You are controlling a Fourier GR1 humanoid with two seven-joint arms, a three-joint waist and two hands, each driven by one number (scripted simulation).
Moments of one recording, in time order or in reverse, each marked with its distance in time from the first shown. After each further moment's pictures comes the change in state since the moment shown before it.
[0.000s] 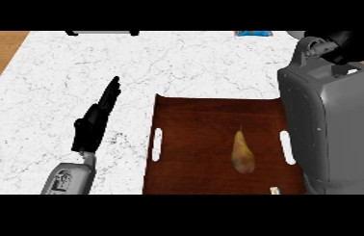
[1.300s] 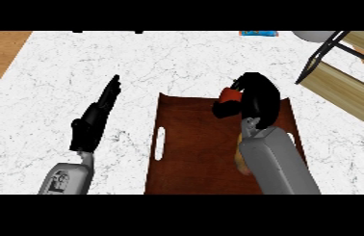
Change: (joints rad) left arm 0.000 0.015 -0.015 -0.032 0.015 -0.010 0.017; right arm 0.473 0.073 0.284 0.128 -0.542 -0.101 -0.064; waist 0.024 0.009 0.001
